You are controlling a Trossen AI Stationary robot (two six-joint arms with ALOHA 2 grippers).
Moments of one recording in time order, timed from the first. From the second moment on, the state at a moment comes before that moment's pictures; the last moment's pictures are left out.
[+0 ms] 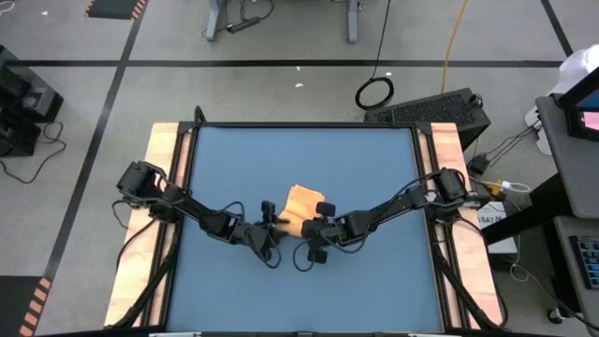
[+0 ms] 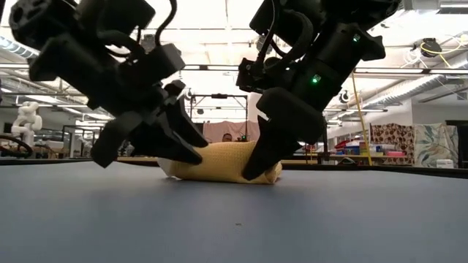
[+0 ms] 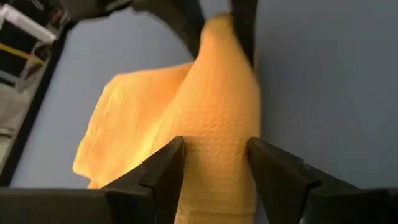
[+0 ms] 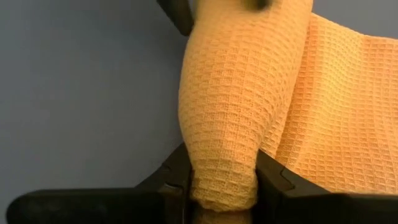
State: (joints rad) left arm -0.34 1.74 0.63 0.44 -0.51 0.29; right arm 0.27 1.99 1.11 -0.18 0.31 0.36
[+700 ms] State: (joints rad) left arm -0.18 1.75 0.63 0.39 -0.24 0.22; right arm 0.27 1.99 1.11 -0.18 0.30 0.30
